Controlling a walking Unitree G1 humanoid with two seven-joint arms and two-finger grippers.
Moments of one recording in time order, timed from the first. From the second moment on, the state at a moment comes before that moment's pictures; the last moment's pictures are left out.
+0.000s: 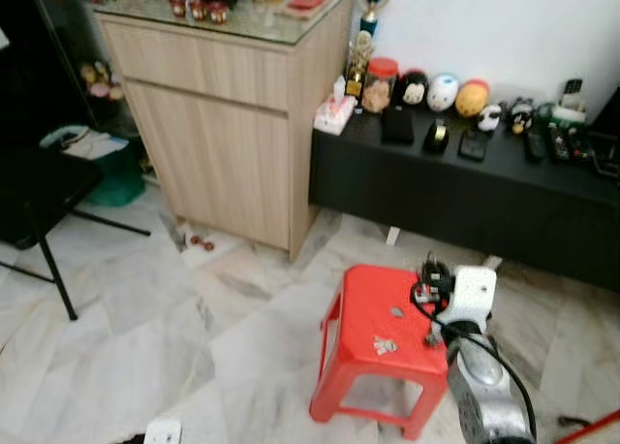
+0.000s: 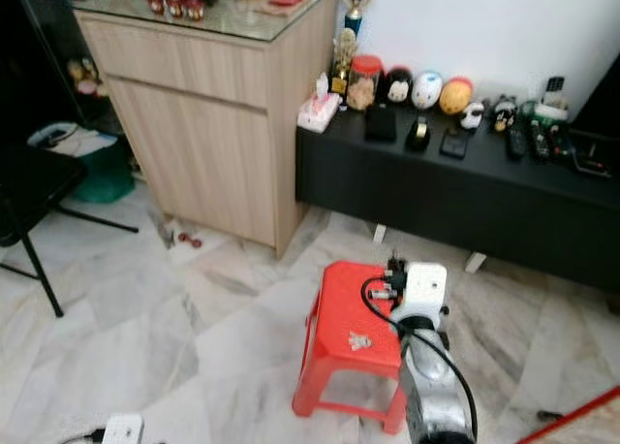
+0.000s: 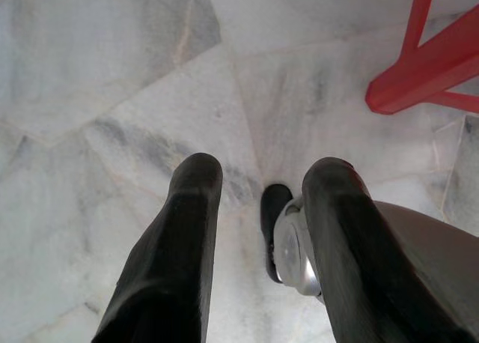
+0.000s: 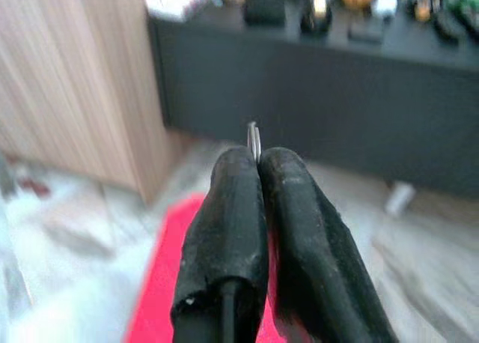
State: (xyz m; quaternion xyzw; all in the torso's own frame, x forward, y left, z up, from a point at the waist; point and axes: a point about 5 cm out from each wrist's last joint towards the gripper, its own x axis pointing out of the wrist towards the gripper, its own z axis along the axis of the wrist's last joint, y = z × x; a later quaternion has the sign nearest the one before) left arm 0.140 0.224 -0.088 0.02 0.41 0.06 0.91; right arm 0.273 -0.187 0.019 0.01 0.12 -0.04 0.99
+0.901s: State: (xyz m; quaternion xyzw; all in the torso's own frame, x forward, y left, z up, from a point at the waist) left arm 0.139 0.216 -0.091 0.01 0.43 0.04 0.90; right arm 0.185 -0.204 -0.078 -0.03 0.42 -0.06 0.91
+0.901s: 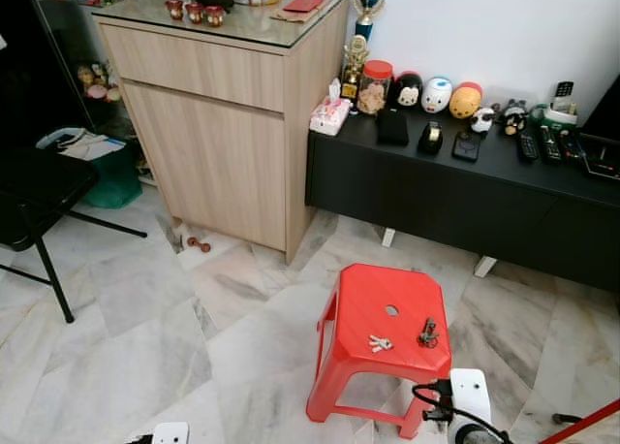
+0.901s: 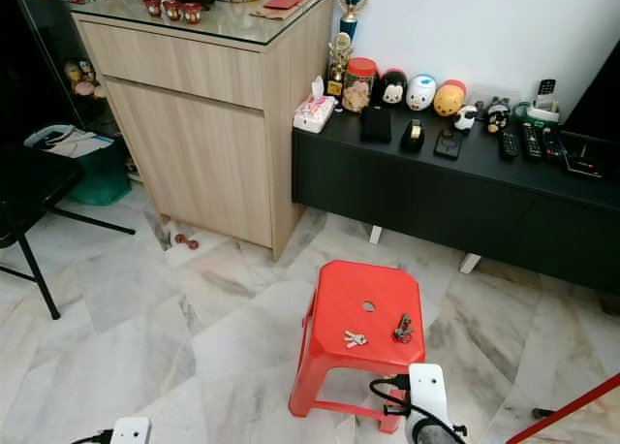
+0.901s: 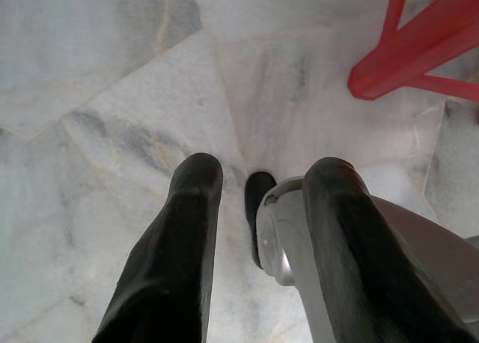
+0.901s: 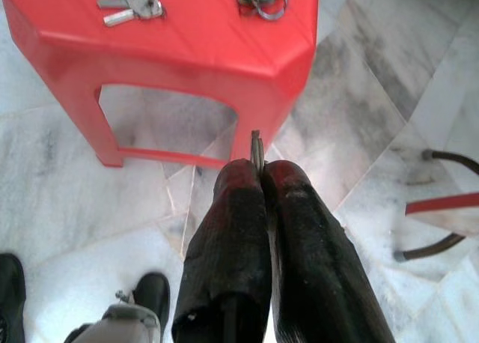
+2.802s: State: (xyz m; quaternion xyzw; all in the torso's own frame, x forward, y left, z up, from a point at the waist) left arm 0.119 0.222 -0.100 0.01 0.48 0.05 0.87; right arm 0.172 -0.209 -0.084 -0.03 0.44 -0.07 0.89
